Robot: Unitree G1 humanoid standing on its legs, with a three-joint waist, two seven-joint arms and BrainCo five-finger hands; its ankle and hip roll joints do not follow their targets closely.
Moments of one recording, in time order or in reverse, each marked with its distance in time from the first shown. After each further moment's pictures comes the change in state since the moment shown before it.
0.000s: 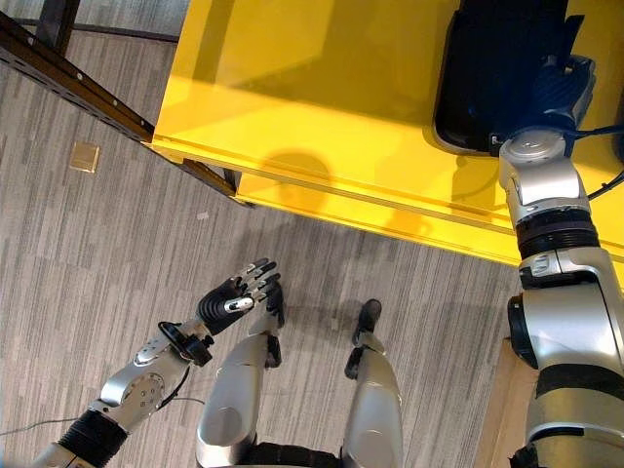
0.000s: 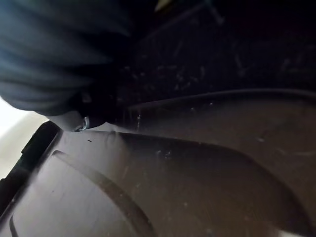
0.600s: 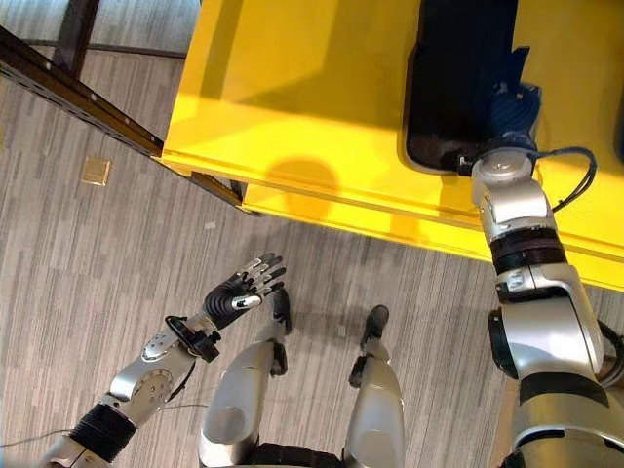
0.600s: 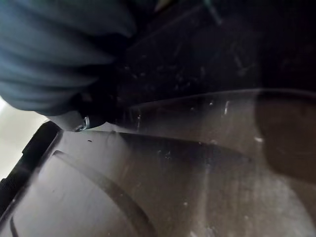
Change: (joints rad) left arm -0.039 -0.022 -0.027 0.023 0.058 -0.043 0.002; right arm 0.042 0.098 -0.047 -0.051 0.033 -0.025 0.095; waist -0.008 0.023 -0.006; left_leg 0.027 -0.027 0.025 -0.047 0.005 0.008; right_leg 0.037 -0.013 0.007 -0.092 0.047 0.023
